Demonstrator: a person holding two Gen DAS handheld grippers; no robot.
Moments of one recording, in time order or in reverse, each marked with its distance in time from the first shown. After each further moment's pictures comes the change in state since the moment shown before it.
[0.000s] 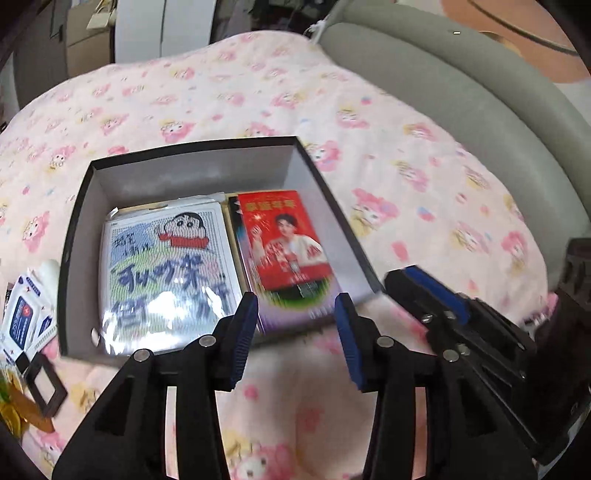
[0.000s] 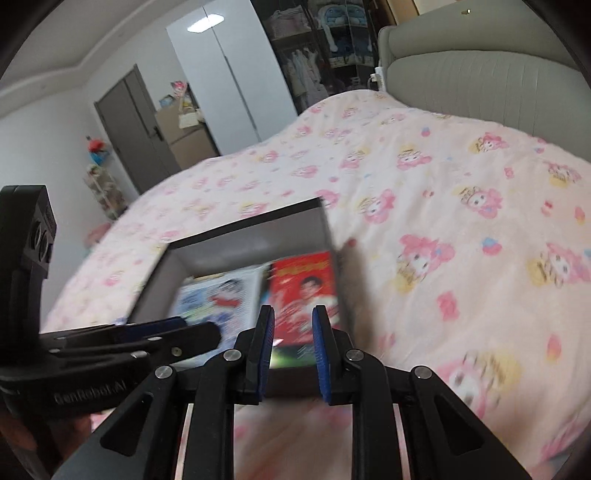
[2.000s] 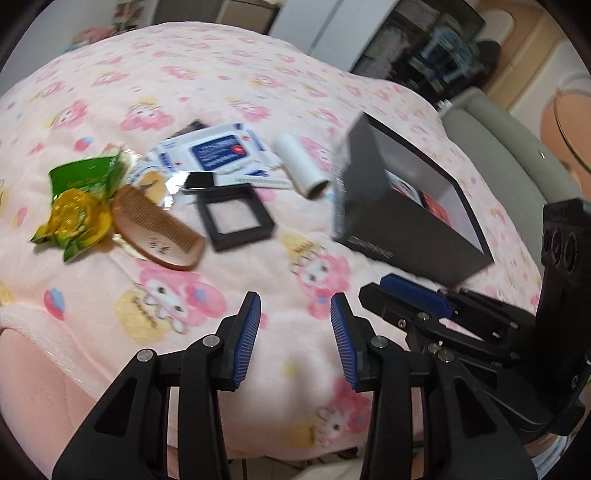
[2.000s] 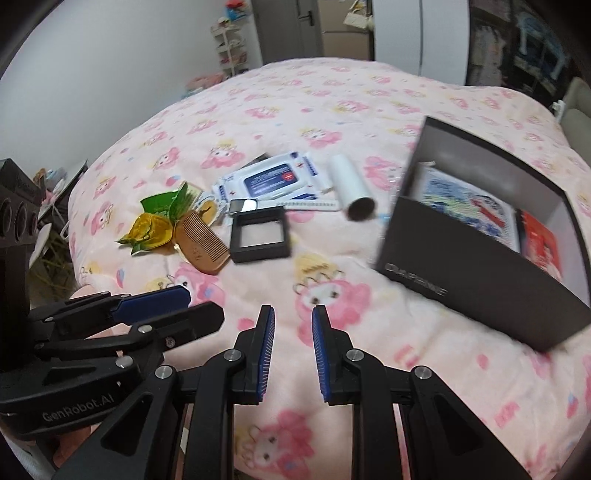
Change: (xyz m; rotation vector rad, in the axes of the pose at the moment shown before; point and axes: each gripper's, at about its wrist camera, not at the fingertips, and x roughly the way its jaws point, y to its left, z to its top) left arm -0.077 0.243 -0.185 -0.499 -0.168 0.122; right arm 0.057 0.264 -0.144 -0.536 0.372 0.198
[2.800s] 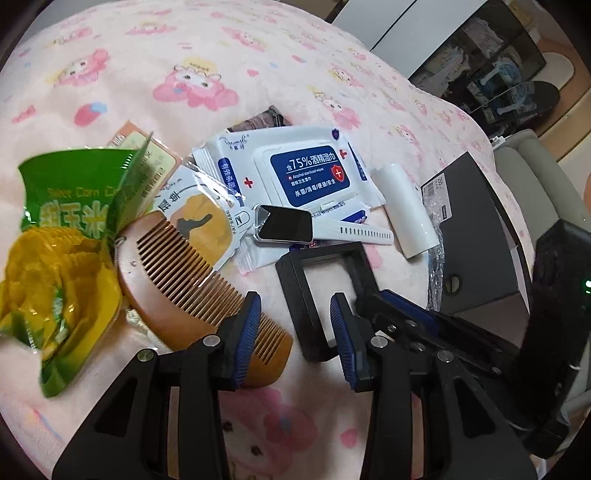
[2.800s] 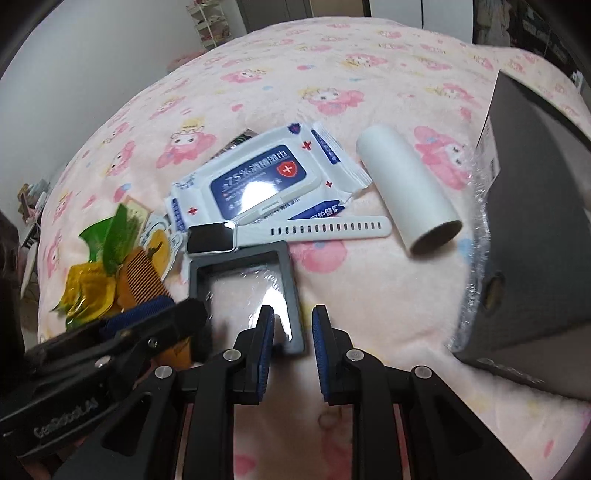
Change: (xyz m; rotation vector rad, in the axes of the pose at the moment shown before) left arm 0.086 0.085 0.064 -0.168 0.046 0.031; right arm 0.139 -0.004 0.068 0.102 0.117 0.044
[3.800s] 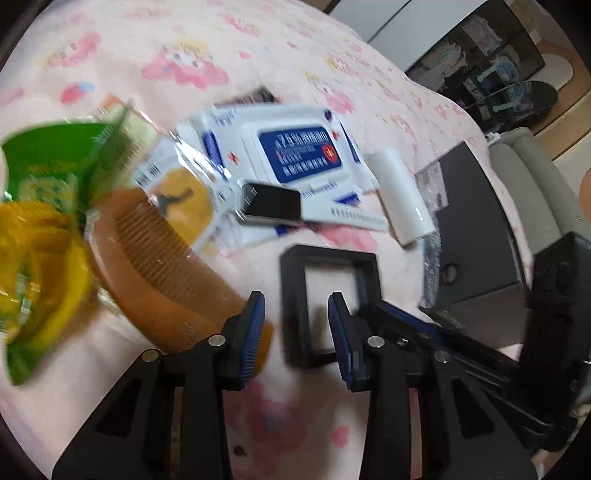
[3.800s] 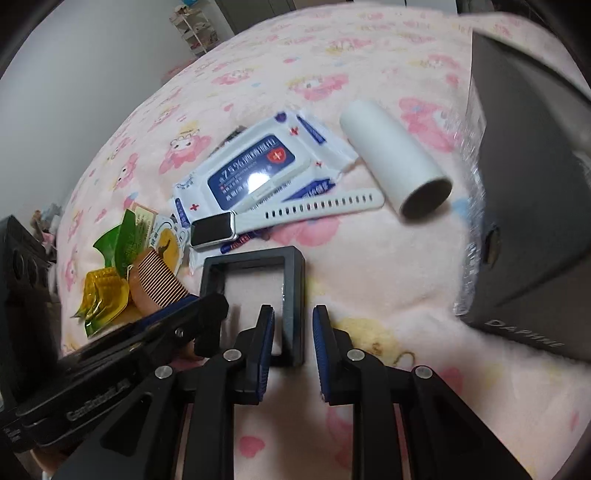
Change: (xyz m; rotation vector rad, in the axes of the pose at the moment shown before) left arm 0.009 -0.006 -0.013 -0.011 0.049 -0.051; right arm -0.006 -0.020 -0.015 0.103 0.032 0.112
